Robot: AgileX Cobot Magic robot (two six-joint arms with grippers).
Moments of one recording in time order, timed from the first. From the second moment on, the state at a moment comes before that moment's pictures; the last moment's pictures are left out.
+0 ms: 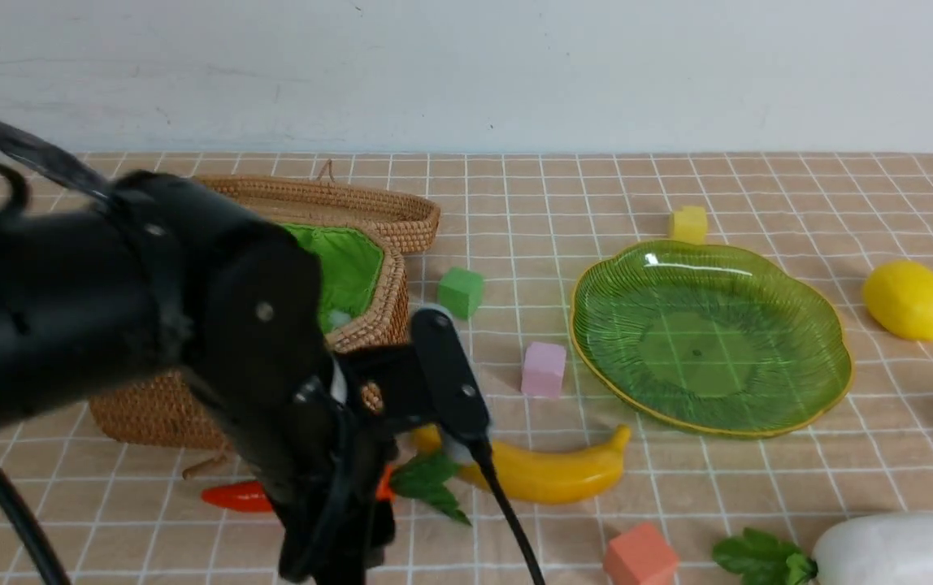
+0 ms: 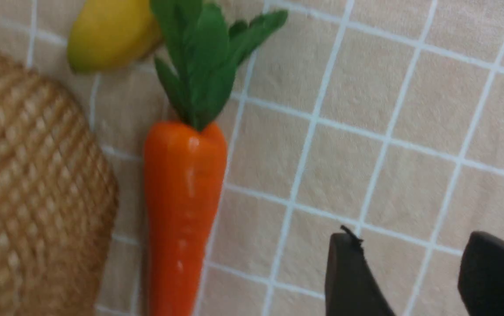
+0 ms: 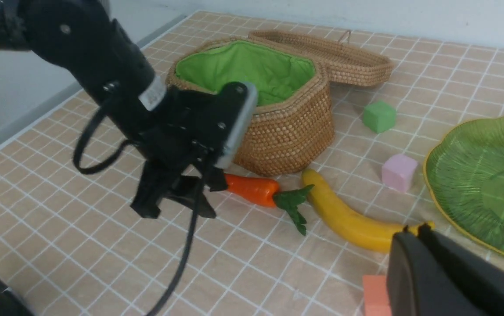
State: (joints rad) right arm 0.31 0.44 -0.82 0.57 0.86 -0.33; left arm -0.71 1.55 -1.11 0.04 0.91 0.60
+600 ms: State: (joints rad) right arm 0.31 0.44 -0.82 0.61 0.93 -0.33; left arm -0.72 1.72 -1.11 0.29 0.68 0.50
